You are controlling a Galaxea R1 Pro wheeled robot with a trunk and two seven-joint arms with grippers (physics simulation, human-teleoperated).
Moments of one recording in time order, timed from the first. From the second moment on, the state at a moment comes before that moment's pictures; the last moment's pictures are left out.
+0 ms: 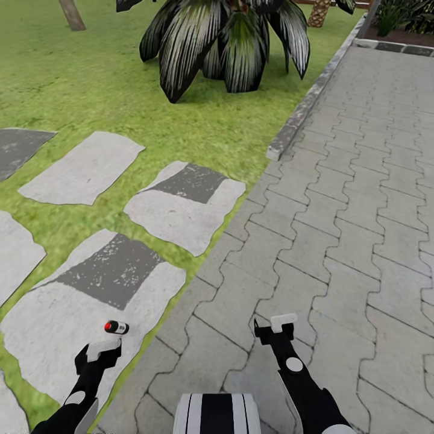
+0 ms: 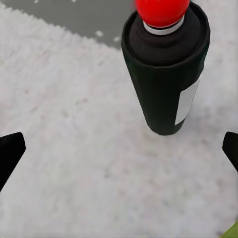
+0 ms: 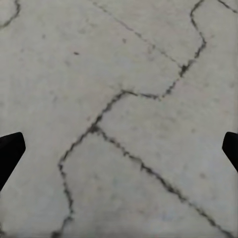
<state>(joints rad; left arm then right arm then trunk) -0.49 0.15 0.08 -0.37 0.06 -0.45 0.11 -0.45 0.10 0.01 -0.75 0.24 -0.11 -0.09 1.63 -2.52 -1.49</state>
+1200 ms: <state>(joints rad) -0.49 0.15 0.07 -0.37 0.05 -0.45 0.11 -0.45 0.10 0.01 -0.75 0.24 -0.11 -0.09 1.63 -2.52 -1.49</state>
